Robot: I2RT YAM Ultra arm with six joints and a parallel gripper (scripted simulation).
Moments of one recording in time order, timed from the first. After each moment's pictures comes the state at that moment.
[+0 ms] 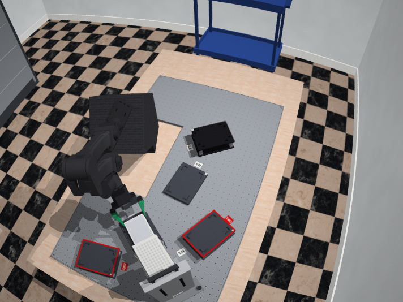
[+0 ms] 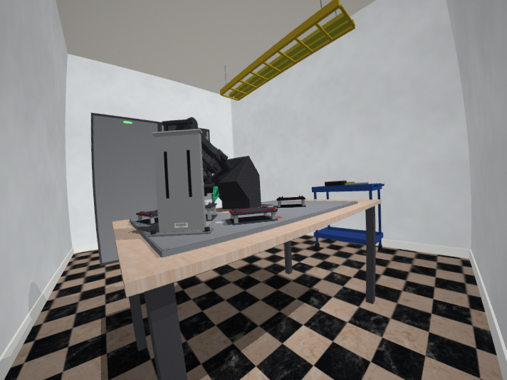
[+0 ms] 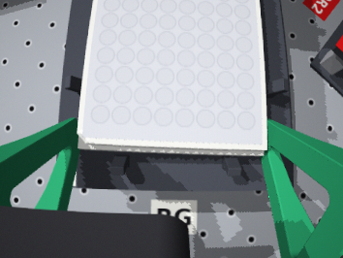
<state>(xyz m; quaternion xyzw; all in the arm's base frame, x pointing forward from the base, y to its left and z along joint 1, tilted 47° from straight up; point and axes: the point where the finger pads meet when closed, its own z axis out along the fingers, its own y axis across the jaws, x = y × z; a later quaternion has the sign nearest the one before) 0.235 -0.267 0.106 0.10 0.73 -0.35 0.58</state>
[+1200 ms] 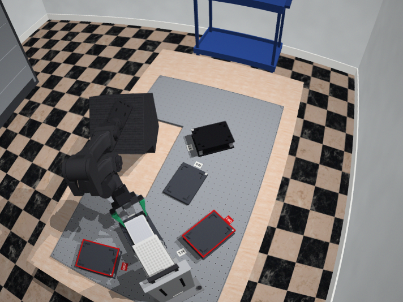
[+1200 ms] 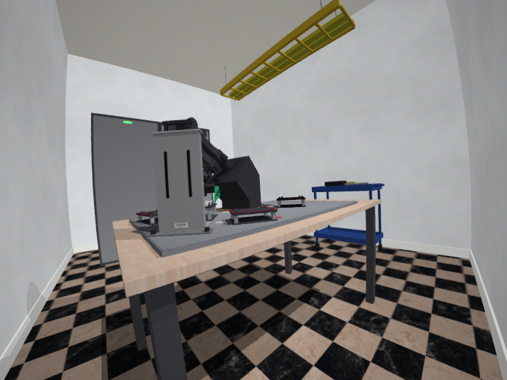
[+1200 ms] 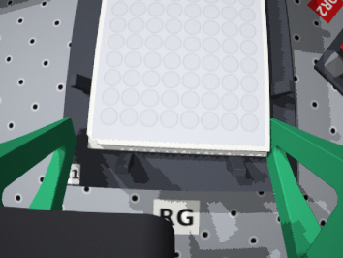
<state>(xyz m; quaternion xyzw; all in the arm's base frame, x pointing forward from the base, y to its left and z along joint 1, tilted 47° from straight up) 0.236 -0.265 0.104 0.09 0.73 -0.35 0.58</state>
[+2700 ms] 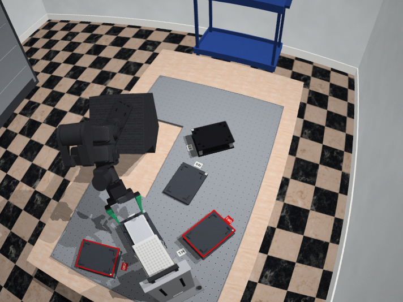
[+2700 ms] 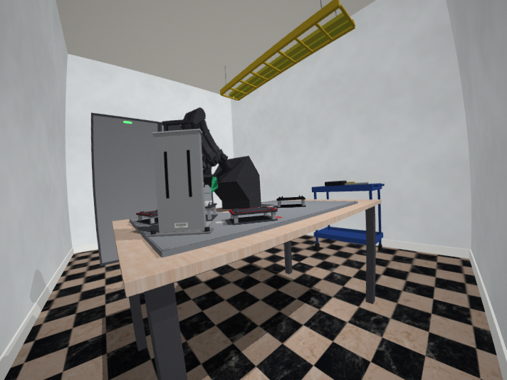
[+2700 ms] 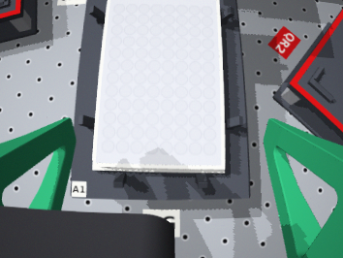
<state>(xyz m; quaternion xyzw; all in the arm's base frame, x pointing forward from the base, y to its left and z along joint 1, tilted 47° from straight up) 0.219 -0.242 0.146 0.09 0.71 -0.37 0.59</state>
